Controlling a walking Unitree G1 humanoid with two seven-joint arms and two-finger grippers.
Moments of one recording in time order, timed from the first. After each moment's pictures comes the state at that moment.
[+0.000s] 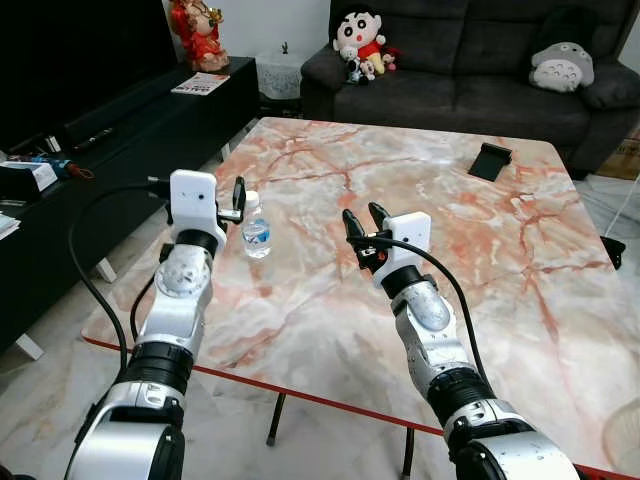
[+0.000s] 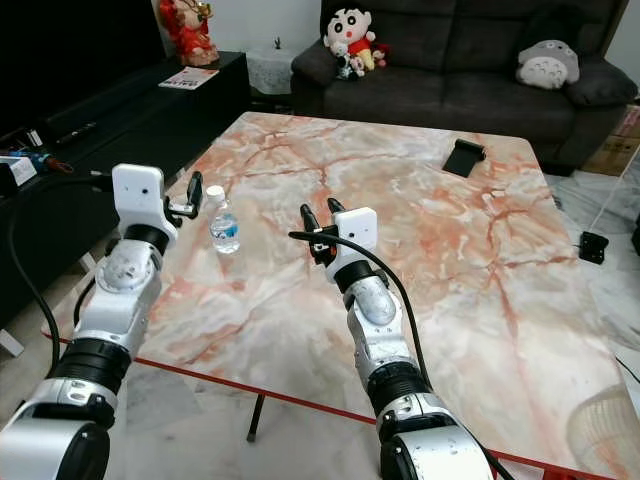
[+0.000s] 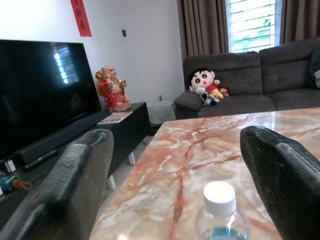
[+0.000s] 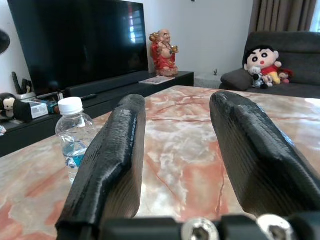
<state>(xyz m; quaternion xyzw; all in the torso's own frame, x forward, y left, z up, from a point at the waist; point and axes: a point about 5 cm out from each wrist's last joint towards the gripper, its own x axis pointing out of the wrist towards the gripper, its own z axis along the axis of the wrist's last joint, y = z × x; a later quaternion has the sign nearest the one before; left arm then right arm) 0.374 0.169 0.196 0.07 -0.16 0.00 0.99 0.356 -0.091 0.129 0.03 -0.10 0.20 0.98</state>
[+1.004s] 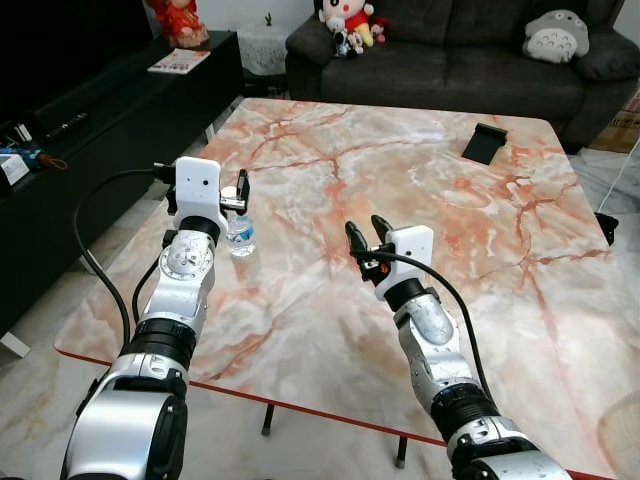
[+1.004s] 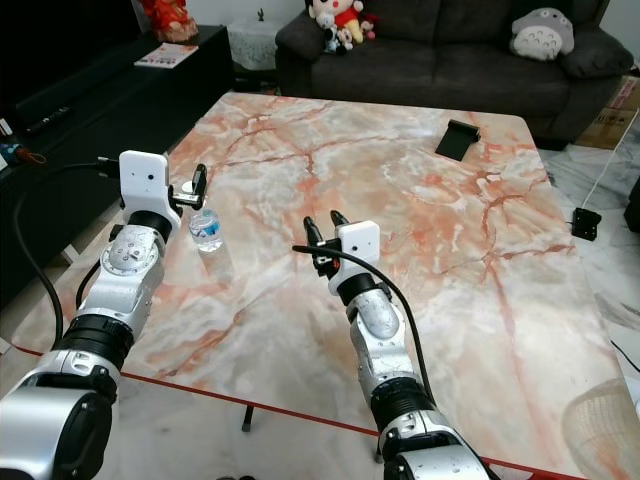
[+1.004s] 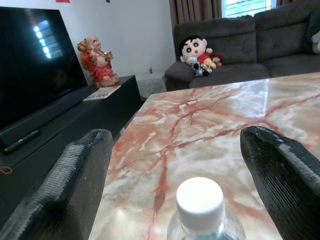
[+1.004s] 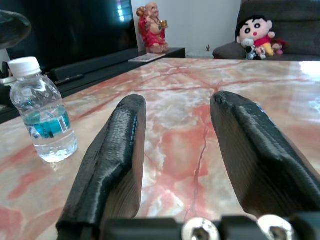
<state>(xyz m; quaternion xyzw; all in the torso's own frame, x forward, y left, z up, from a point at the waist) 0.391 0.167 0.197 0.08 -0.12 0.01 0.99 0.344 -0.093 0.115 0.03 -0.09 0.20 0.98</state>
